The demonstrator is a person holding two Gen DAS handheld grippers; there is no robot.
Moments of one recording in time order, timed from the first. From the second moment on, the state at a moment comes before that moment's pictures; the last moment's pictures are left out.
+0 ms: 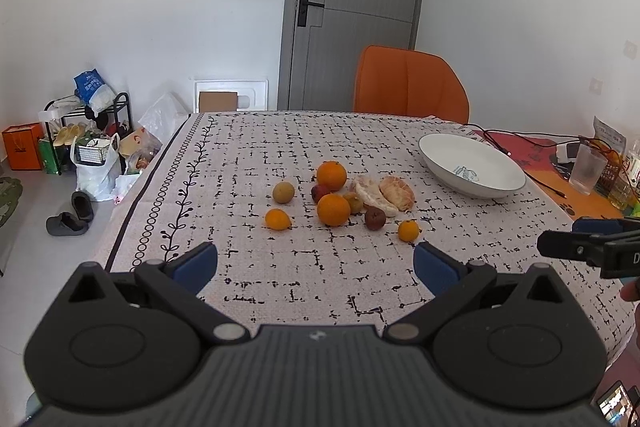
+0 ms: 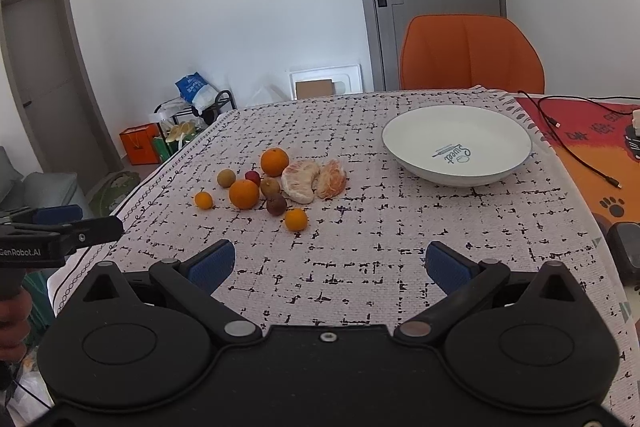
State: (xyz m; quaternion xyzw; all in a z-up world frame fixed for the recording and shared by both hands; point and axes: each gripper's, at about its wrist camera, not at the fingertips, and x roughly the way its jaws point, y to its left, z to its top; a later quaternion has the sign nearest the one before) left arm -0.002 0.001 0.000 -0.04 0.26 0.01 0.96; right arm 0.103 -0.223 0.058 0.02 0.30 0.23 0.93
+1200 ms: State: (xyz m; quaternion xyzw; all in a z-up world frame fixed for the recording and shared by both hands) left arm 0.023 0.018 -0.012 -0.07 0.24 0.01 0.97; right arm 0.130 -0.219 0.046 0.04 0.29 0.25 0.92
